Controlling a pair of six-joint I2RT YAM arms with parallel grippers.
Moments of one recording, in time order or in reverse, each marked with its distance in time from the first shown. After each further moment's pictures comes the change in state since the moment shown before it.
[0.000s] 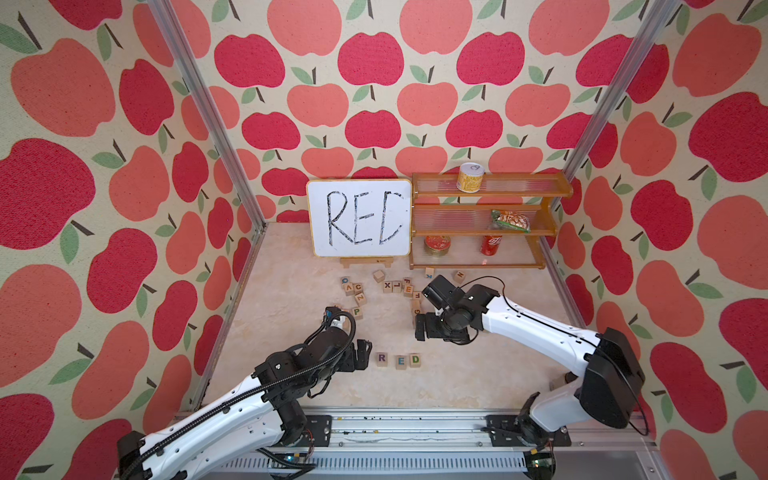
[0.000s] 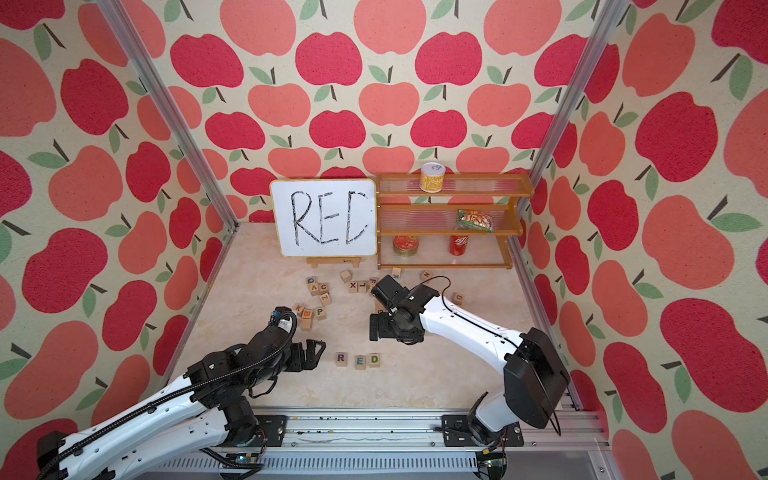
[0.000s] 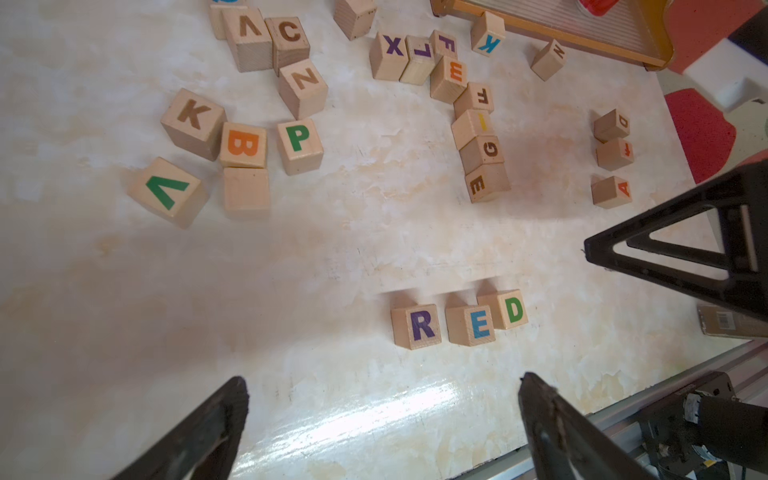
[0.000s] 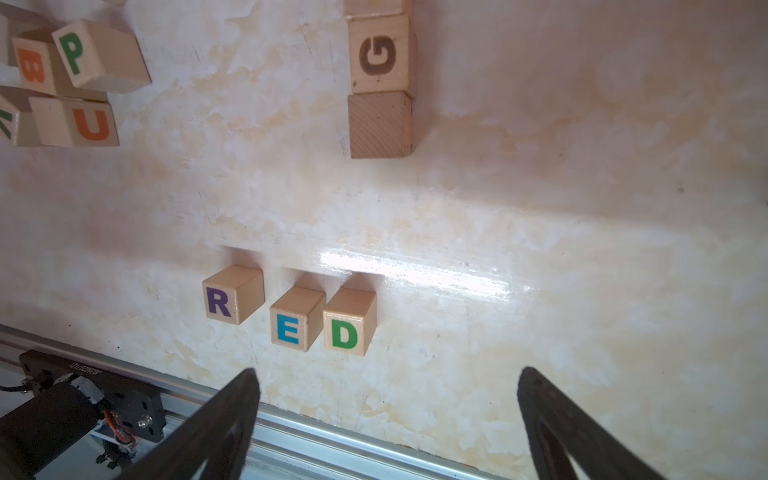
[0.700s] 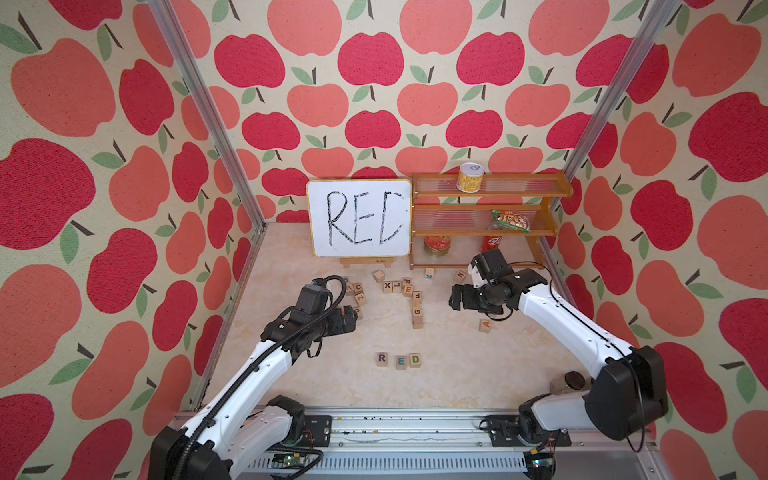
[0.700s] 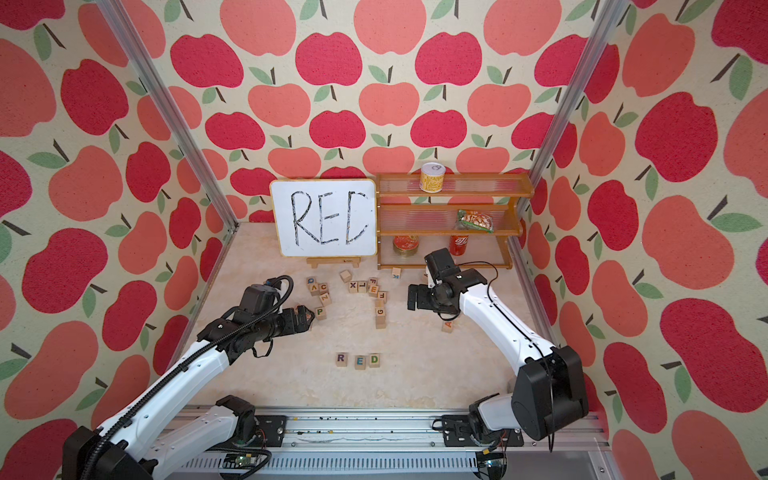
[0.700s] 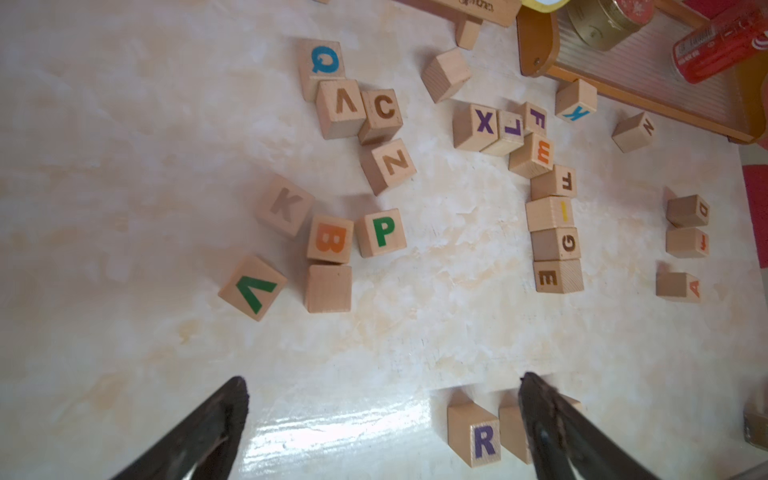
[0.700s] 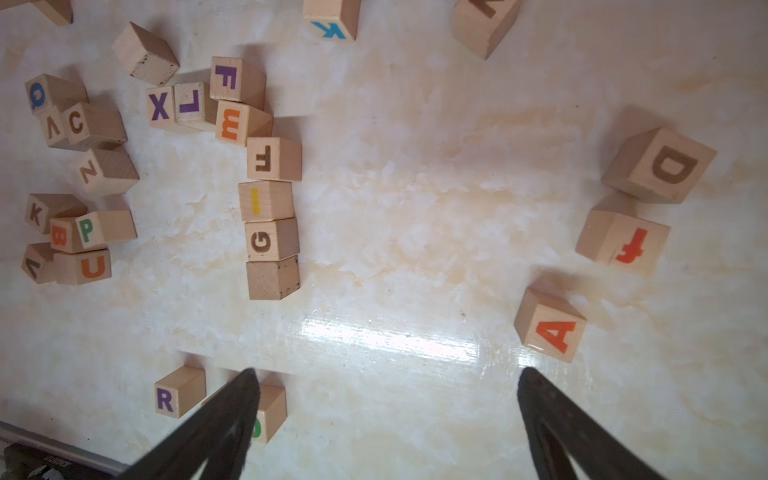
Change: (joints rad) left arm 0.539 0.292 0.089 0.139 0.292 0.289; right arm -0.430 -0.091 -0.031 0.082 -0.025 -0.354
